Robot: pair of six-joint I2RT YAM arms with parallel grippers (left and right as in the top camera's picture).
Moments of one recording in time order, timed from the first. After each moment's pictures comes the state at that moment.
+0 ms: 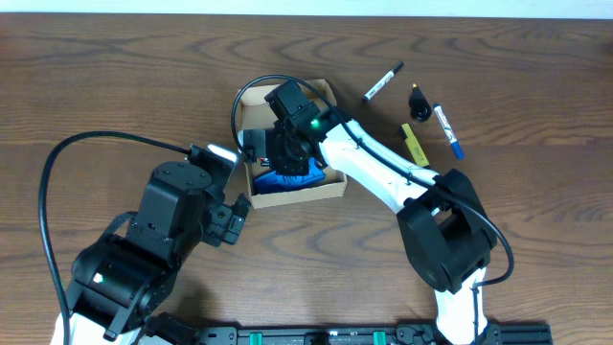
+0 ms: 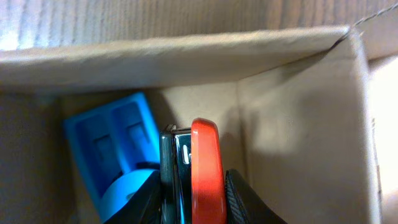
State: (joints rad) left arm -0.49 0.90 1.09 -1.02 -0.18 0.02; right arm 0.68 2.08 1.59 -0.65 -0.23 -0.89
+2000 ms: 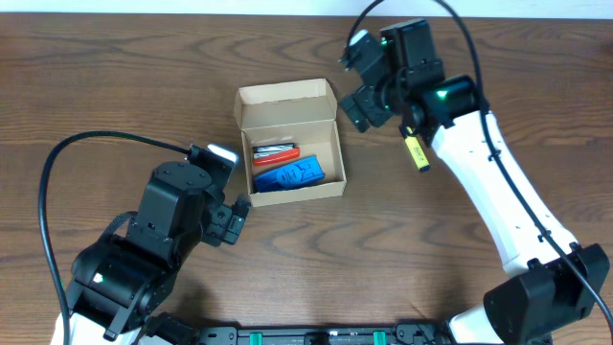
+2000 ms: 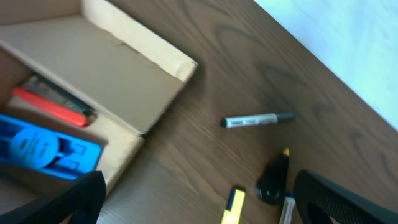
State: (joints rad) left arm -0.49 0.90 1.09 -1.02 -0.18 0.02; right arm 0.35 1.69 1.58 -0.78 -0.02 -0.35
